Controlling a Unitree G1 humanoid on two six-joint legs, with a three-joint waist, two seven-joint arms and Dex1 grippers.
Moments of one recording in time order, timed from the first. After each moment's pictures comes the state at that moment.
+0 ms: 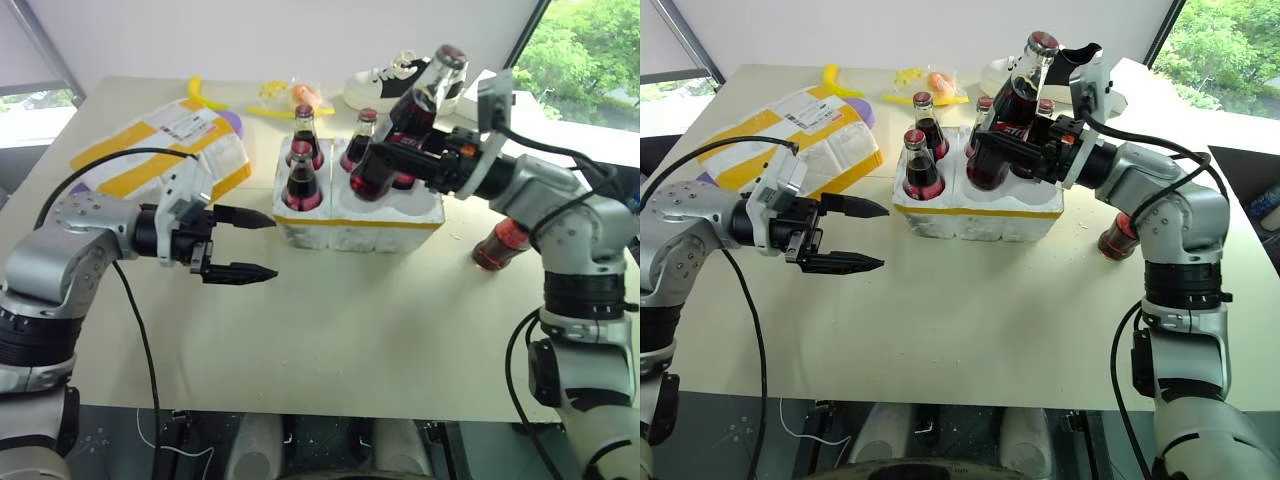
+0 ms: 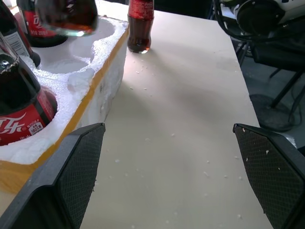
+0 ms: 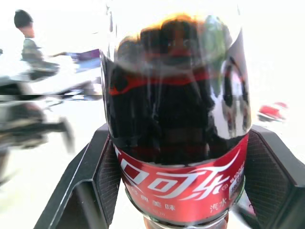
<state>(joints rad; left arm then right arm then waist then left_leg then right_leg) -0.57 0.86 0.01 -0.19 -0.64 0.65 -1.31 -0.81 -0.55 -0.10 0.09 0.68 0.72 0.77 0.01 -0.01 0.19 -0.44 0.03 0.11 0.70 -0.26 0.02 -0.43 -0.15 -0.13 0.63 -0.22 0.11</state>
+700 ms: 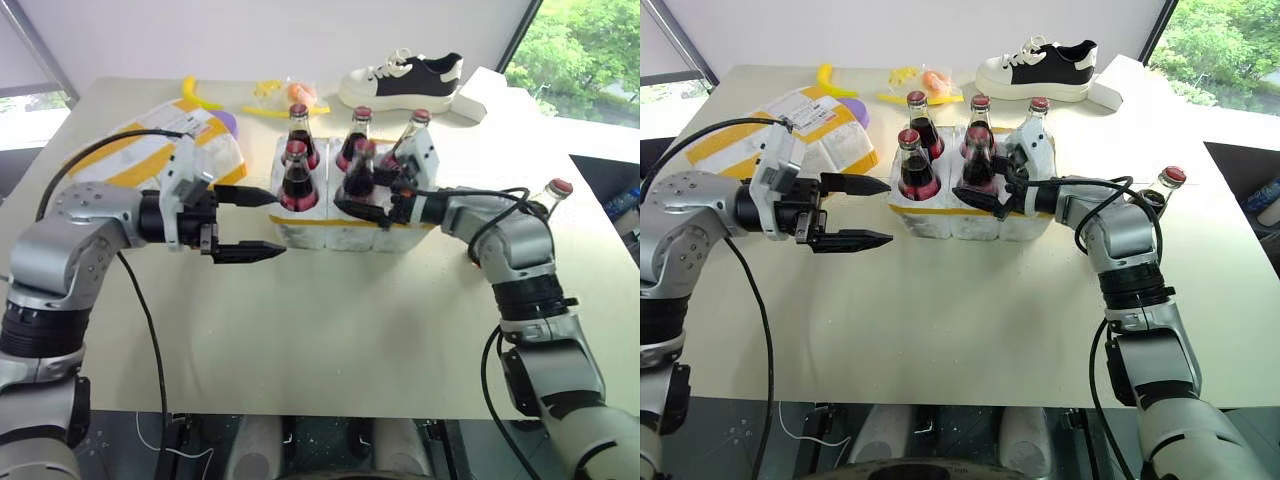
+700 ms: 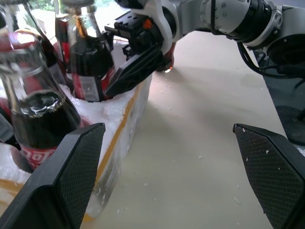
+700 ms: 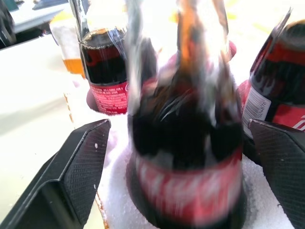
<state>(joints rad) -0.63 0.82 0.03 -0.17 -0.64 0.64 -1.22 -0.78 -0.47 0.09 0.18 0.41 0.57 0.84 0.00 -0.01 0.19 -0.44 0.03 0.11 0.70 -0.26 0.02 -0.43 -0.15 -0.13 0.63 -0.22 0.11</state>
